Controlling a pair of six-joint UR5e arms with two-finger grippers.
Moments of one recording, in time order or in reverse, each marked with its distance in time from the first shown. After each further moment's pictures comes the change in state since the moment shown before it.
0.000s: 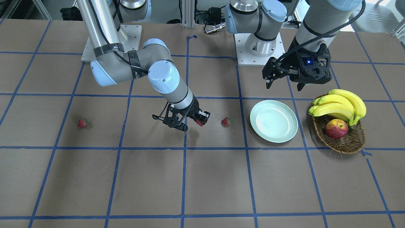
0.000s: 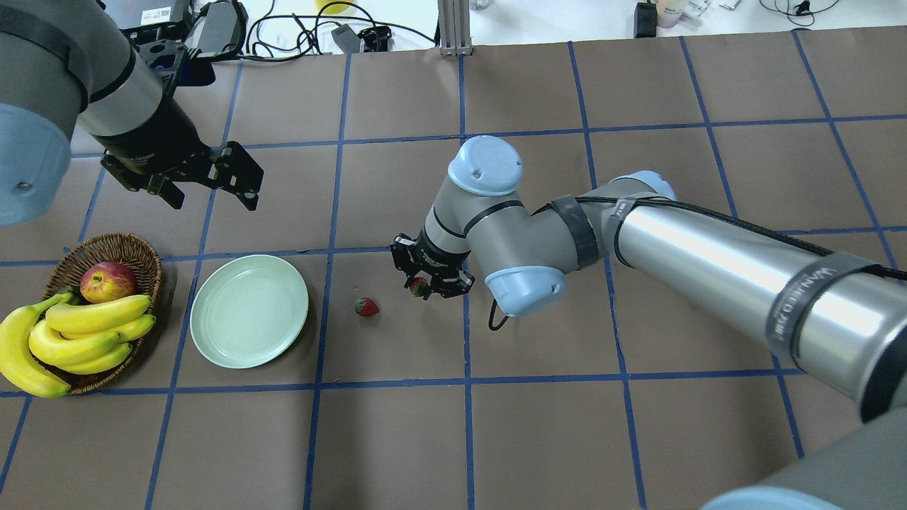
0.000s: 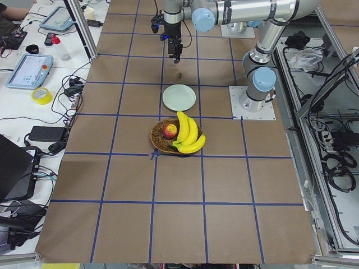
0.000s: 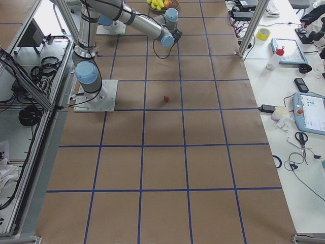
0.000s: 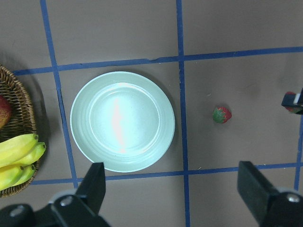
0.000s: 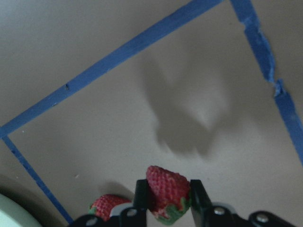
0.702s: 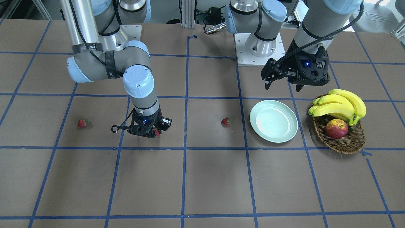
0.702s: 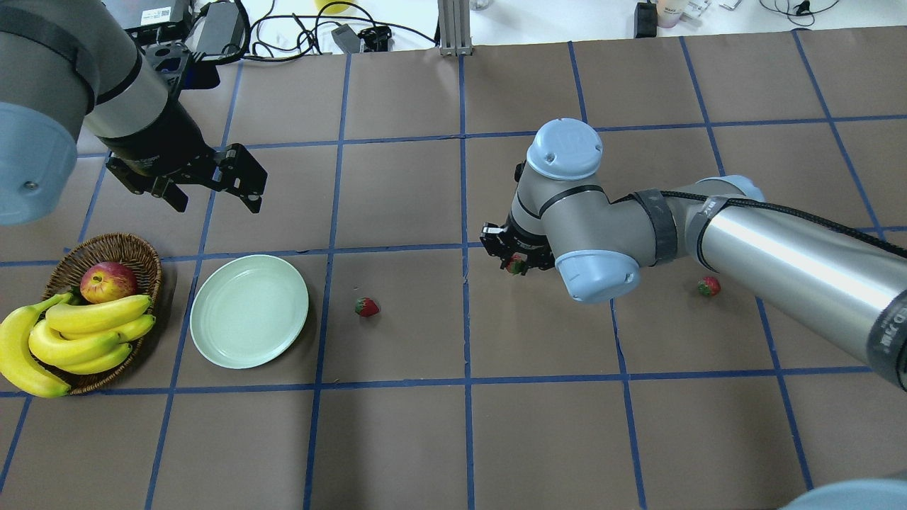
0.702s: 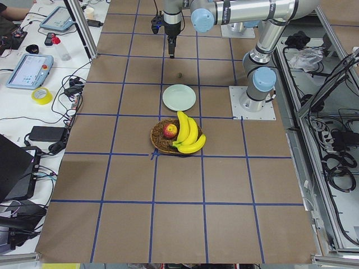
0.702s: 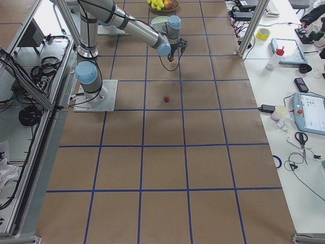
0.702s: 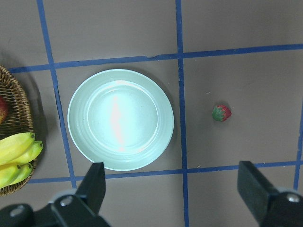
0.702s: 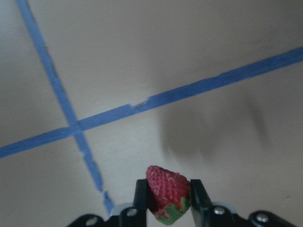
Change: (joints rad) left arm -0.005 -0.003 0.000 -0.008 0.000 -0.019; right arm -0.188 -0.132 0.125 0.023 -0.133 -0.316
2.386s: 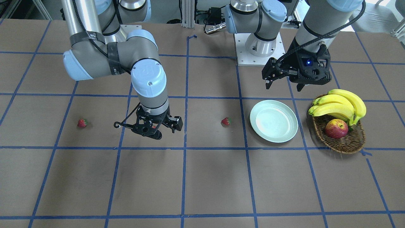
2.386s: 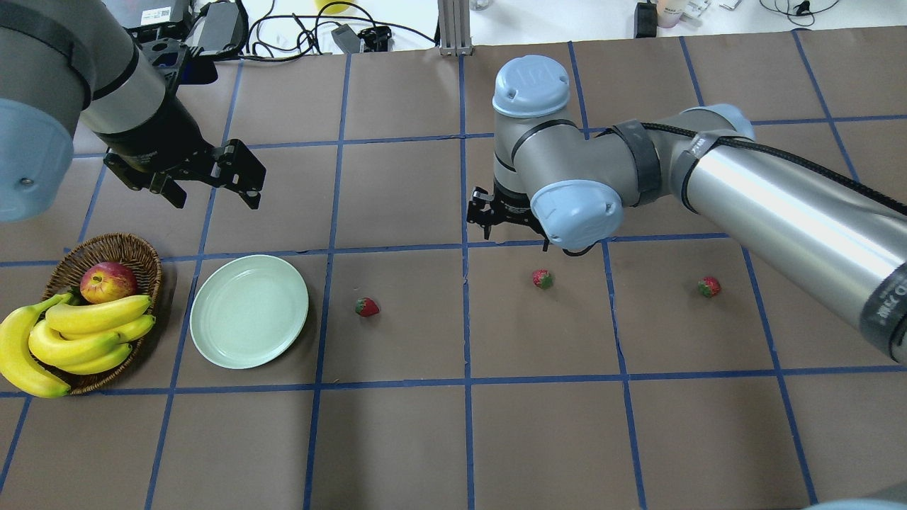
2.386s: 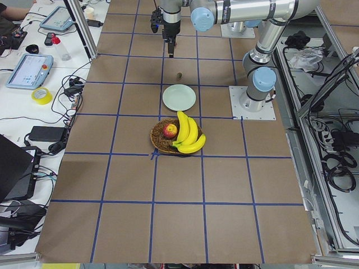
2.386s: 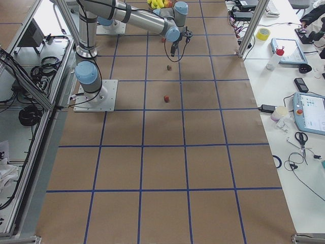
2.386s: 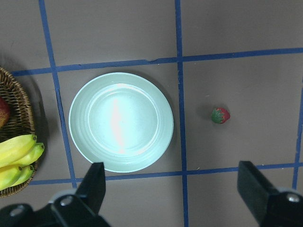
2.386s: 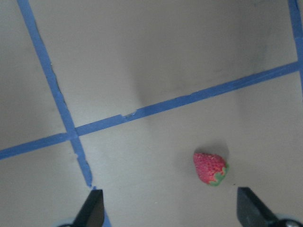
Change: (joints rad) left arm 0.000 -0.004 0.009 0.000 -0.001 0.000; right arm 0.016 -0.001 -0.166 0.286 -0.212 -0.138
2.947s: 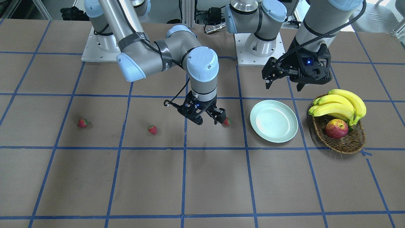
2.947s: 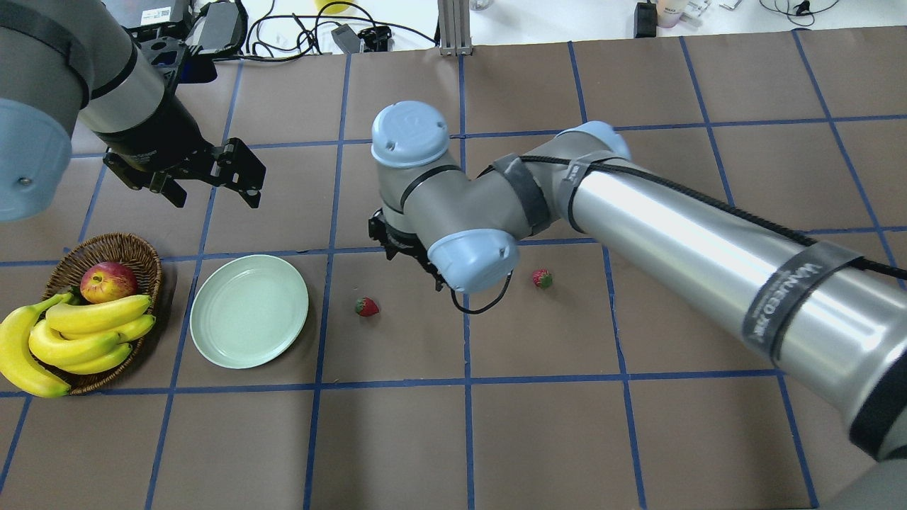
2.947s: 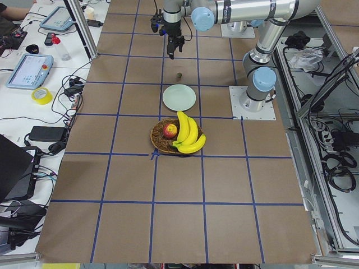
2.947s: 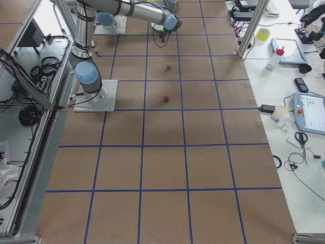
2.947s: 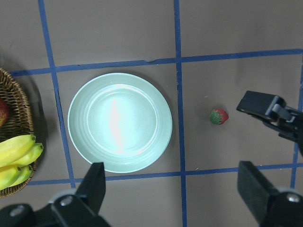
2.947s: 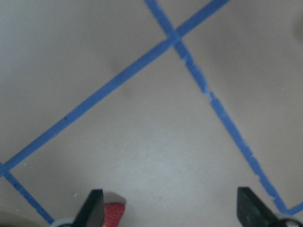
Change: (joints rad) left arm 0.001 0.003 0.001 0.000 -0.004 -0.002; right arm 0.192 0.056 -0.110 -0.009 0.104 0.580
